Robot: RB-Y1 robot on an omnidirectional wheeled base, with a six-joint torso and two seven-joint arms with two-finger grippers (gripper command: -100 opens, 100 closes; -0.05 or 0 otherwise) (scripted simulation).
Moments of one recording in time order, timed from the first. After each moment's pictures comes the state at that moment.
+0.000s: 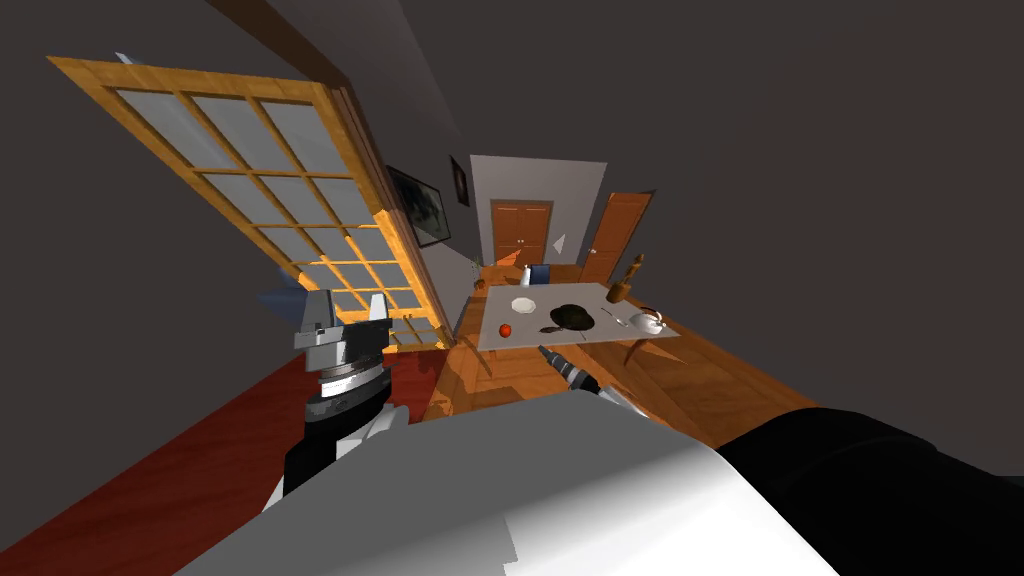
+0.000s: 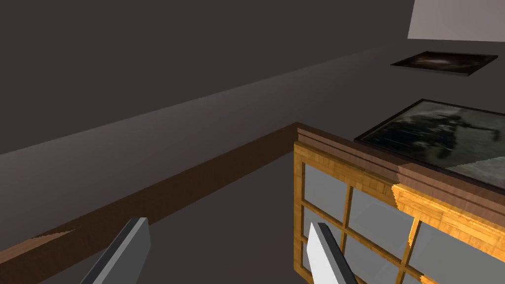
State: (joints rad) left arm 0.53 0.03 -0.02 -2.37 0.03 -0.61 0.05; right arm 0.40 -0.54 0.27 -1.56 0.34 -0.46 0.01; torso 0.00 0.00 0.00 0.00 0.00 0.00
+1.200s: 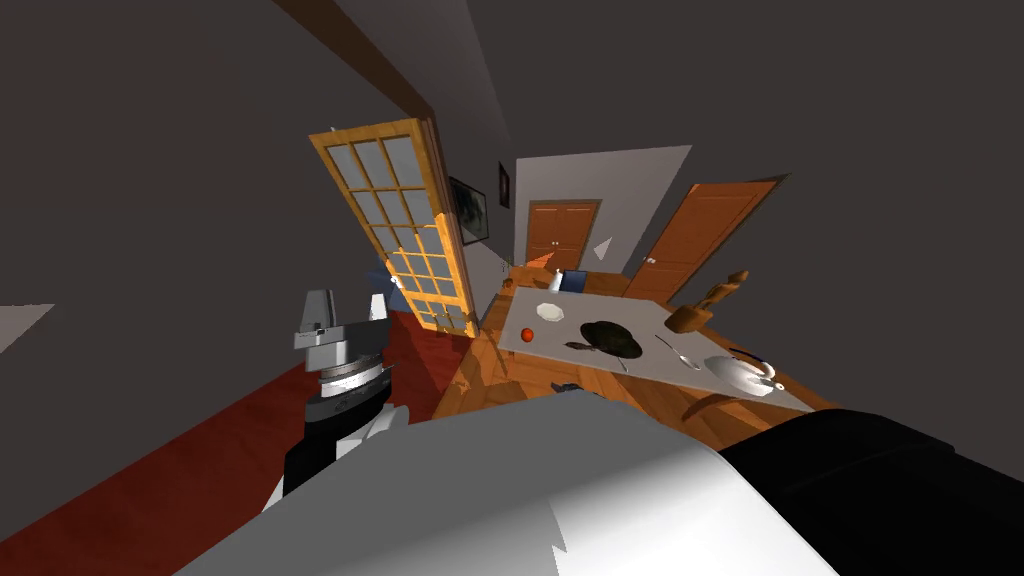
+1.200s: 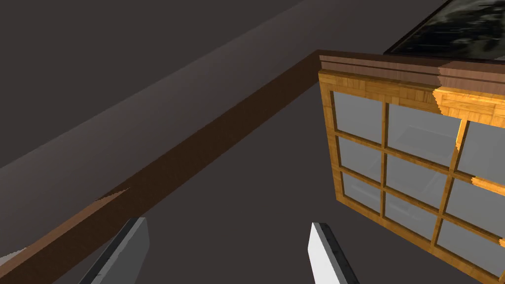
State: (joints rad) left arm 0.53 0.03 -0.02 -2.37 0.03 -0.61 0.05; right arm 0.30 -0.68 0.48 -1.19 0.50 -0.35 0.07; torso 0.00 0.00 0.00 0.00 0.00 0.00
